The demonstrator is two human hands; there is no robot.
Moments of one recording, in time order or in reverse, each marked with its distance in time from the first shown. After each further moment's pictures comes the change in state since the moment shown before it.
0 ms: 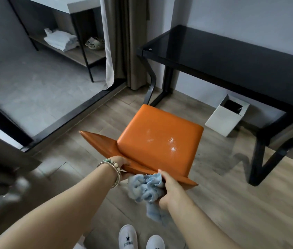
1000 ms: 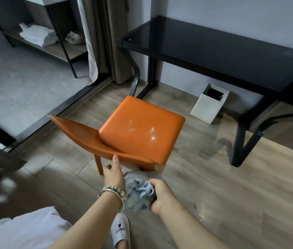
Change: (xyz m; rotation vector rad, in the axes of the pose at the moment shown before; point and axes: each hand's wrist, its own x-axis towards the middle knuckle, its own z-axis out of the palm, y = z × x) left_hand -0.015 -0.106 0.030 0.003 0.217 0.367; right_hand -0.010 0.065 -0.062 0.052 -0.006 -0.056
